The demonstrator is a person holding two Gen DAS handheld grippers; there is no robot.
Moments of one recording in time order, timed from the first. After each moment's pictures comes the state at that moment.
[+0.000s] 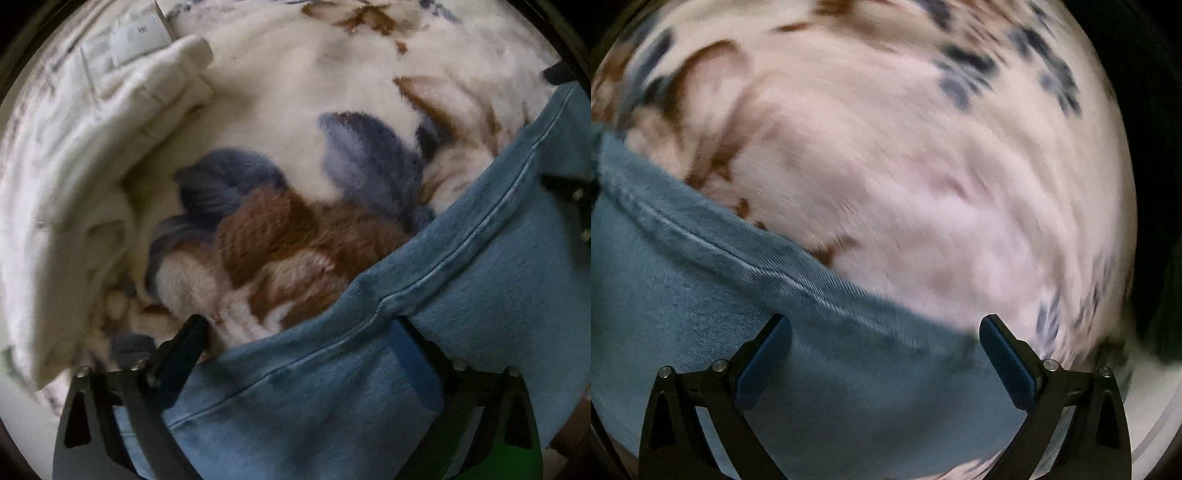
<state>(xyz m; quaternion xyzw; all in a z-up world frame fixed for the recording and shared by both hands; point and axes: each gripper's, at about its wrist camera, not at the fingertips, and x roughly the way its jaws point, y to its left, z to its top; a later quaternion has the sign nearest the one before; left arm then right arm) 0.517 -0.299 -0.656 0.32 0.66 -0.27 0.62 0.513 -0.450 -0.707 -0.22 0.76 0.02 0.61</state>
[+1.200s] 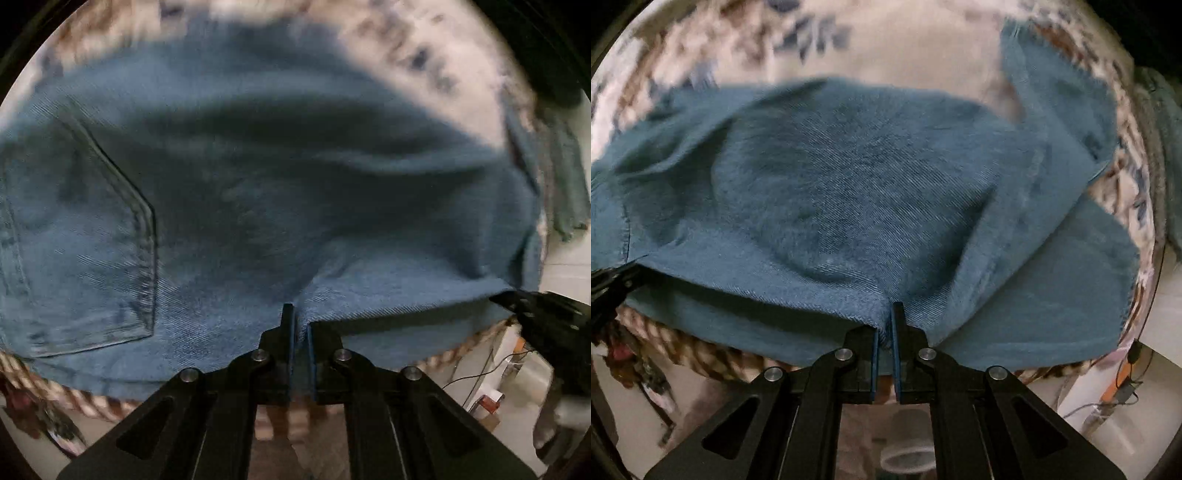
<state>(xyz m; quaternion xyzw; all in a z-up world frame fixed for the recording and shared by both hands) 0.253 -0.277 -0.652 0.00 0.79 -0.17 0.60 0.185 -0.396 -0.630 0.07 0.78 -0.08 0.62</state>
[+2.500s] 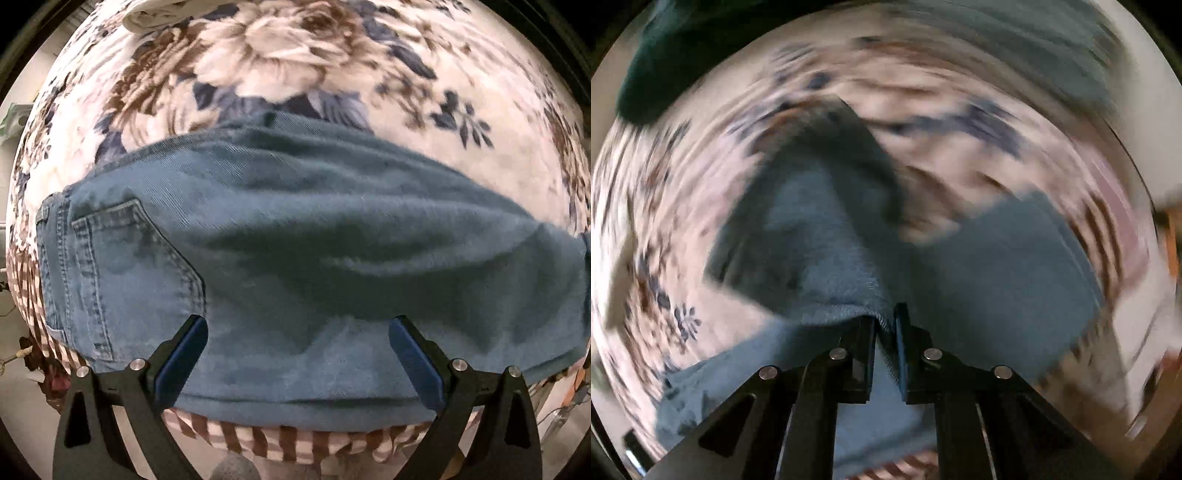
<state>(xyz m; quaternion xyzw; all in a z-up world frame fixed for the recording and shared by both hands) 0.278 -0.344 -0.639 0.11 0.72 -0.05 0.68 0.116 -0.617 -0.550 0.37 0.57 -0.34 0.65</state>
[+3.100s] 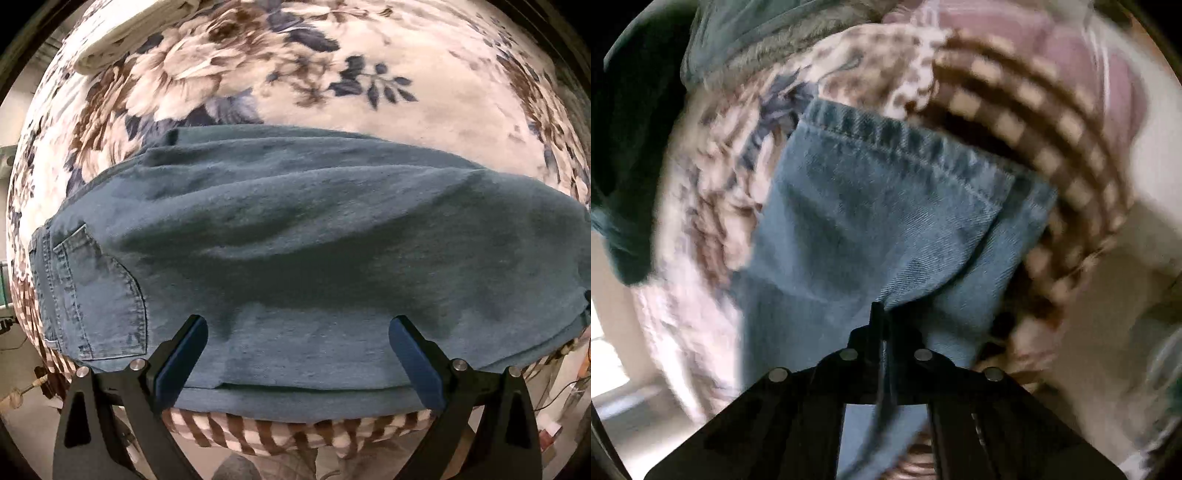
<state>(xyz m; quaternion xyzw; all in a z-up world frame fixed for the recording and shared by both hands) 0.245 -0.453 -0.664 0.16 0.71 -0.08 0.68 -0.019 -0.708 -0.613 0.59 0.45 -0.36 0.57</state>
